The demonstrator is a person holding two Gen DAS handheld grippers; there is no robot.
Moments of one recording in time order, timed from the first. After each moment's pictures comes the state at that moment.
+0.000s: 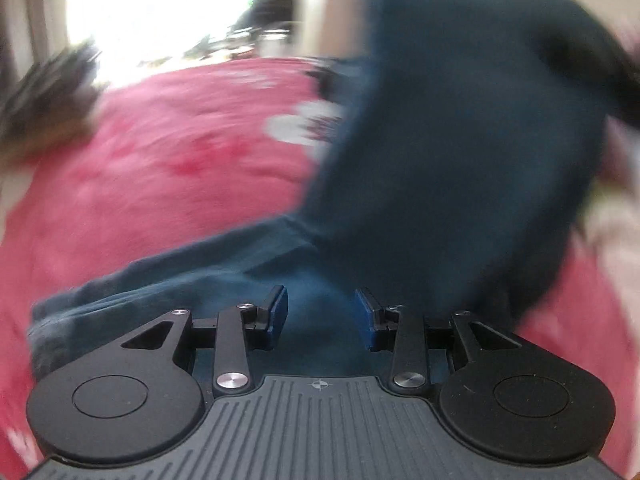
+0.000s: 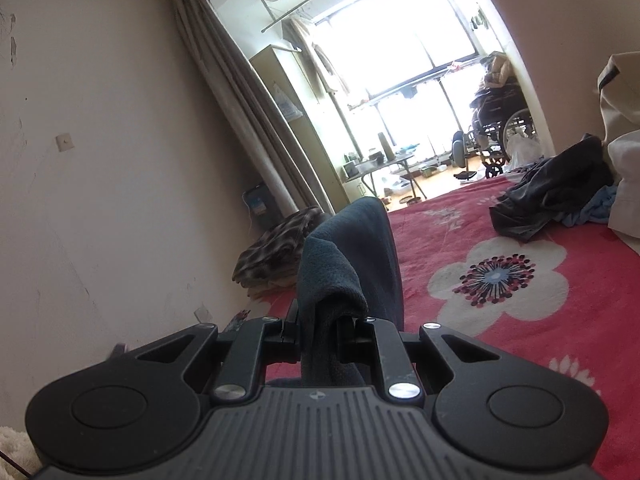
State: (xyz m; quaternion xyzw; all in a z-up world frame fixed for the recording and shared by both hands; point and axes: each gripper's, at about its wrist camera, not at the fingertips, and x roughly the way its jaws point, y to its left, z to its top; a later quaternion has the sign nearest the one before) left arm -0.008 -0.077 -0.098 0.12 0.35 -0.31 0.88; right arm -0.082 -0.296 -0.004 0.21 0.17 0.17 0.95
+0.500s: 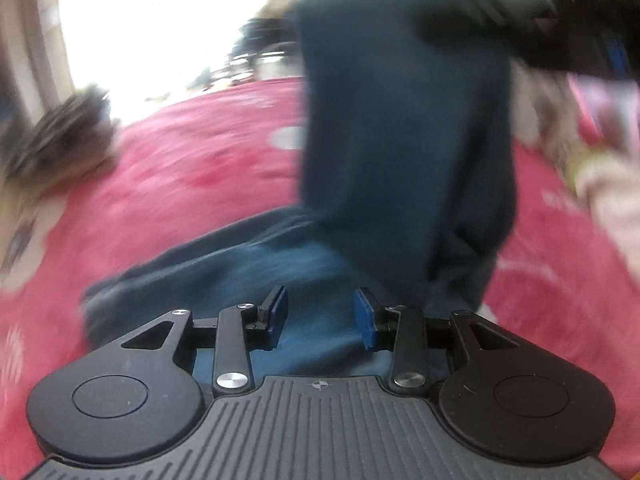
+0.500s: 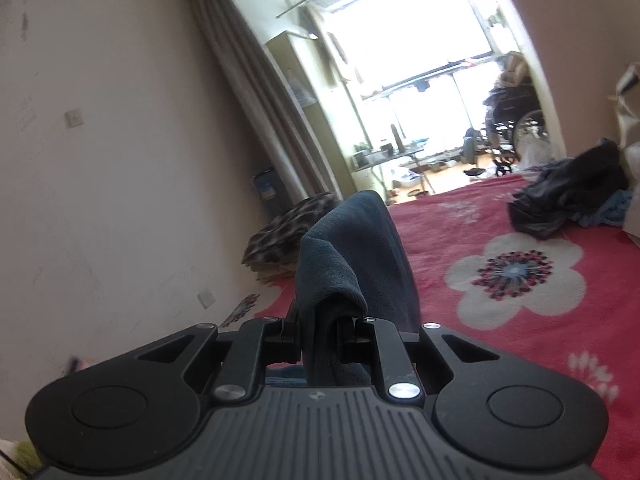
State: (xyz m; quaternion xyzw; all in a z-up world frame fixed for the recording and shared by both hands) left arm -0.046 -0.016 -0.079 0.08 0.33 -0.25 0.91; right arm -0.081 -0.255 -0.001 0.17 0.18 0.20 0.95
